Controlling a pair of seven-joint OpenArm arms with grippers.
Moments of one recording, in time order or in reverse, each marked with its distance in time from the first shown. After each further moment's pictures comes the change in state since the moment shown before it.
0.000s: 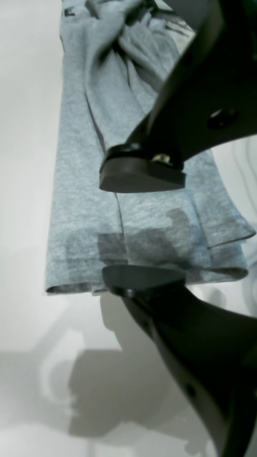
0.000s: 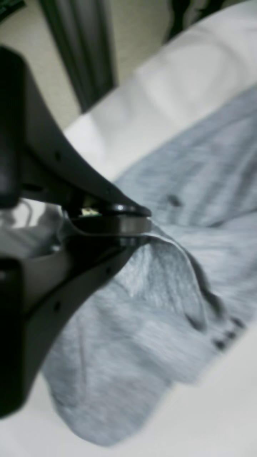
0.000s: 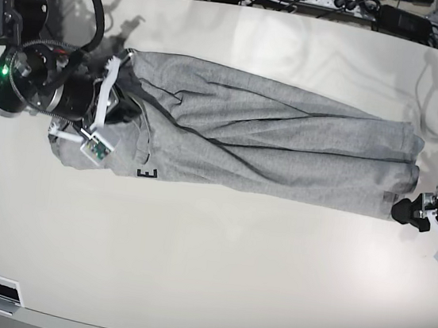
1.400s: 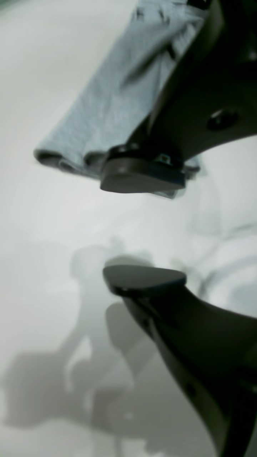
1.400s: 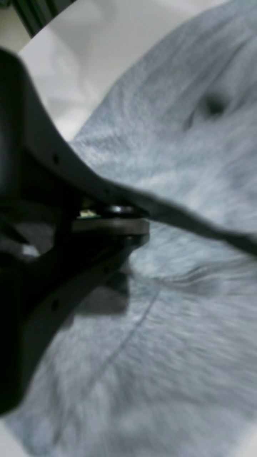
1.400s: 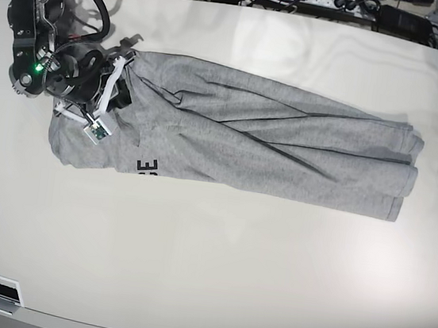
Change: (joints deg) left arm 15.2 -8.9 -21.9 -0.2 -0.9 -1.2 -4.8; right arm 1.4 -5.2 0.8 -25.6 -19.8 0.0 24.1
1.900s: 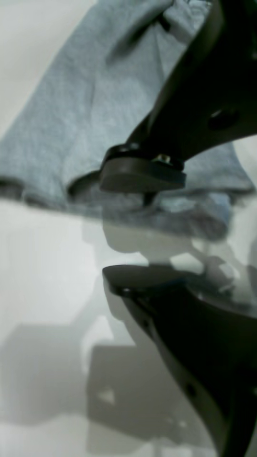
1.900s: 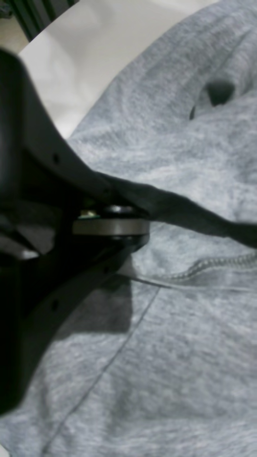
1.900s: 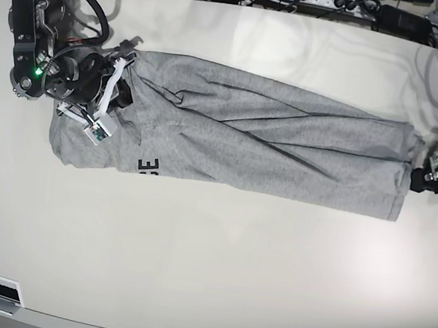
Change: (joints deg) left arm -0.3 10.7 0.0 0.1 14.3 -0.1 -8.7; right arm 1.0 0.0 0.0 -2.1 1.0 0.1 -1.0
